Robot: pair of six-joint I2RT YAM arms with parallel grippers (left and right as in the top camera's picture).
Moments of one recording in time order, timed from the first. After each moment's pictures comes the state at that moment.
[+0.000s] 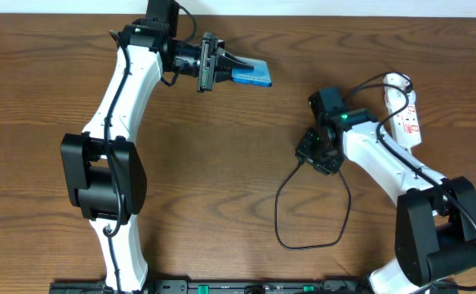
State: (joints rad) left arm -0.15 2.11 1.90 -0.96 1.46 -1.14; right arm 0.31 1.75 1.09 -0.77 -0.13 0.91
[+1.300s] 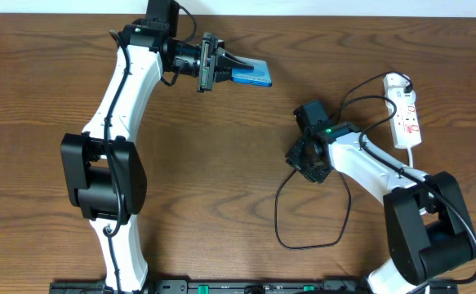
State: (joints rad) left arm -0.15 2.11 1.90 -0.96 1.46 -1.14; right arm 0.40 1.77 1.01 -0.64 -0.08 1.09
